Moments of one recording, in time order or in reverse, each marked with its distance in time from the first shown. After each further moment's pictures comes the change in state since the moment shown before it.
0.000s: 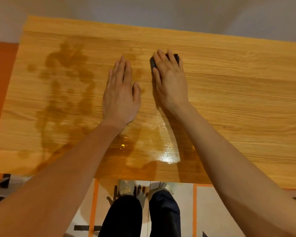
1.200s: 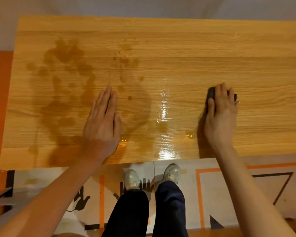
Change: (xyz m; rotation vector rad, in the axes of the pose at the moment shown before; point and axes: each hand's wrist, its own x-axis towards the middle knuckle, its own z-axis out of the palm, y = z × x) left_hand -0.106 -0.050 -0.028 -0.032 -0.033 0.157; right_hand -0.150 0.055 -0.045 -0.057 0.197 0.507
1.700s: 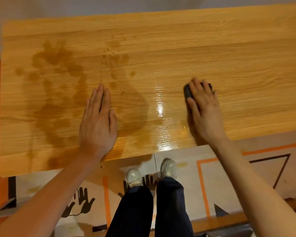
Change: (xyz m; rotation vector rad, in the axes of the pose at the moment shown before) left_hand 0.000 -0.003 0.000 0.038 -0.035 0.021; right_hand -0.023 0.002 -0.003 0.066 -0.149 -0.240
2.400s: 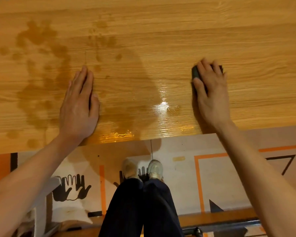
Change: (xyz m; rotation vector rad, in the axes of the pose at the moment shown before) left_hand 0.000 0.001 -0.001 -0.013 -0.010 -0.031; right_hand 0.016 0.039 -0.018 0.099 0.029 0.008
